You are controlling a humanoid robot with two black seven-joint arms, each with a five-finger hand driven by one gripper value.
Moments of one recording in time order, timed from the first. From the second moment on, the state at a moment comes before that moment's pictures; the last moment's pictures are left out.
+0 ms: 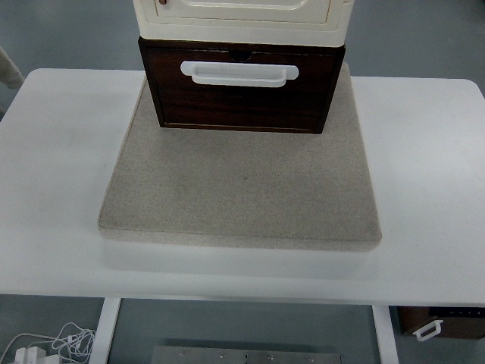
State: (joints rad) left arm -1.23 0.47 -1.48 -0.26 0.32 -0.37 0.25; right arm 0.00 0.00 -0.01 0.18 -0.04 -0.04 0.03
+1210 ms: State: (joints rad) left arm -1.04 0.22 -1.47 -0.25 0.11 -0.34 0.17; right arm -0.01 0.00 0.00 0.18 -0.04 -0.05 0.04
